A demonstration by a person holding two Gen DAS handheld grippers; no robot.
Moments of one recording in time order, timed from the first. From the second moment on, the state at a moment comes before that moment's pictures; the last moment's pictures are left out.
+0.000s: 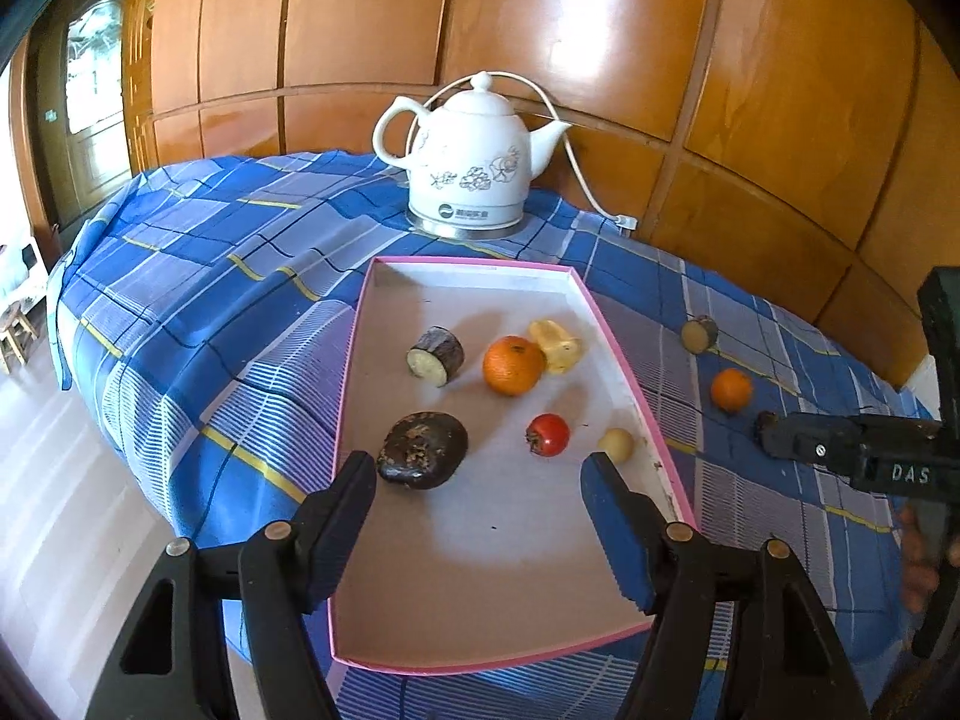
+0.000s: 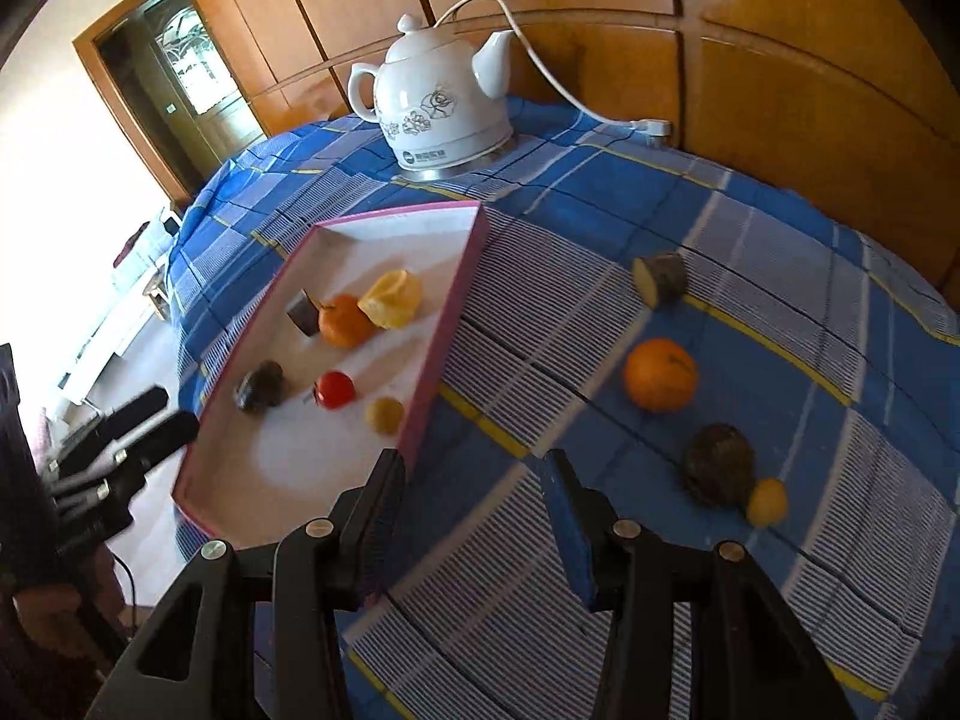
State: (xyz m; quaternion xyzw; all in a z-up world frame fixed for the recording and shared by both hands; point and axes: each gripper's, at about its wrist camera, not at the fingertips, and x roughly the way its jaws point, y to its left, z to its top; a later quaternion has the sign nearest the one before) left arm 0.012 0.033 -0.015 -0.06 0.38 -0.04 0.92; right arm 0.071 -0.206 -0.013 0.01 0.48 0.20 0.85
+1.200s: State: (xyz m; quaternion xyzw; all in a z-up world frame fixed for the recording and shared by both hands) left arm 0.014 -0.015 -0.026 0.00 0.41 -0.07 0.91; right arm 0.076 -0.386 -0.034 0.06 0.50 -0.02 0.87
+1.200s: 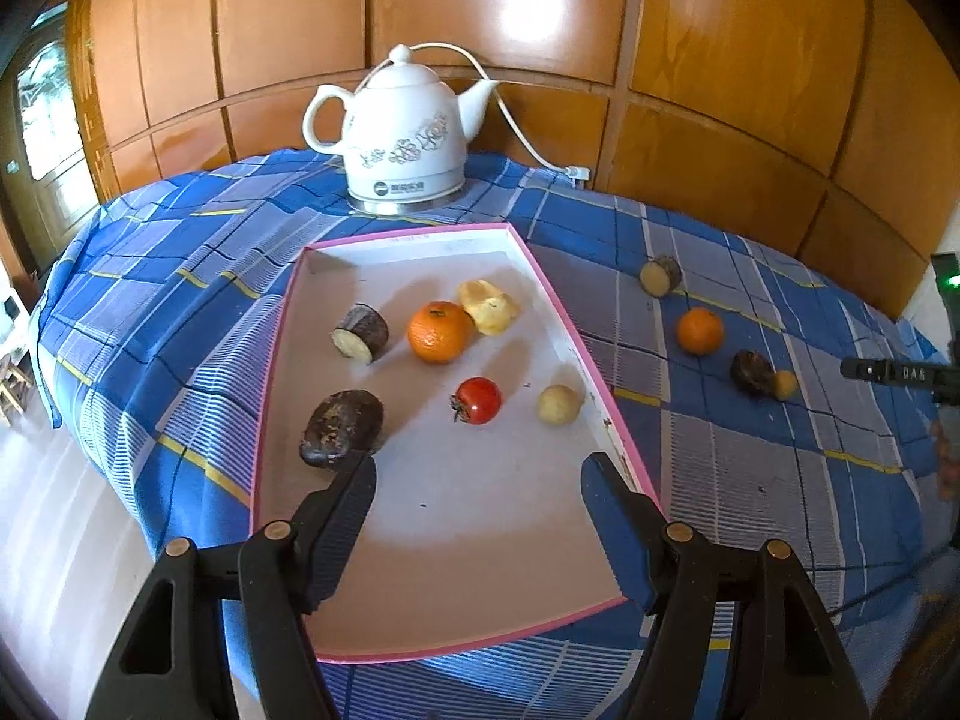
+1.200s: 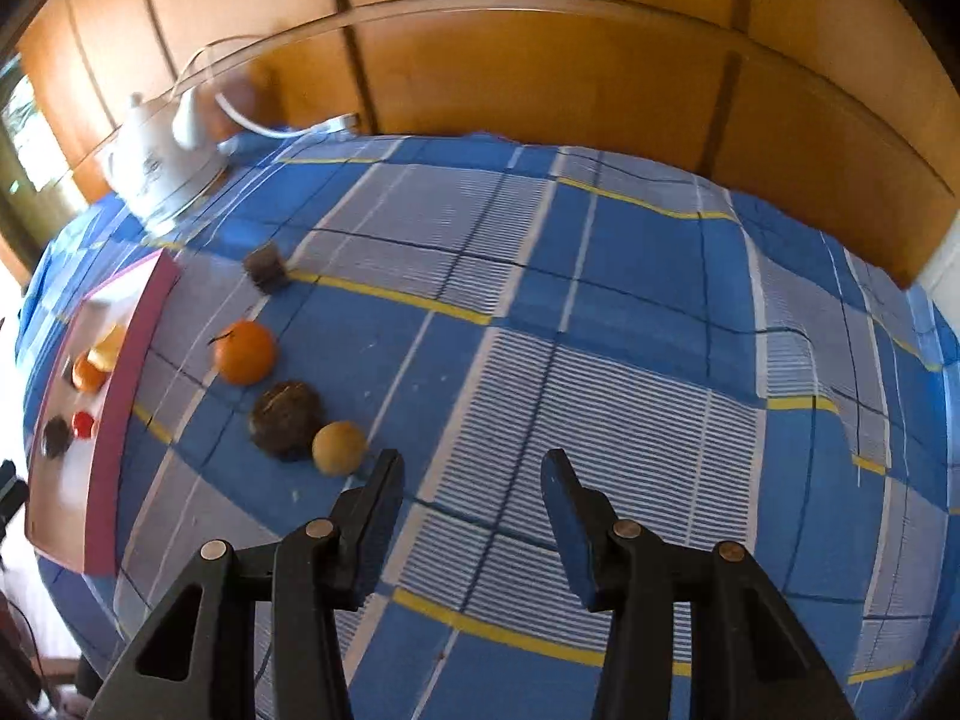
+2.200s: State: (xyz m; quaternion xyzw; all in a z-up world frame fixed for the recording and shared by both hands) left arm 0.122 -0.116 -0.014 0.00 0.45 -0.19 0.87; right arm 0.076 -0.382 -0.028 0.07 0.51 -0.01 0.86
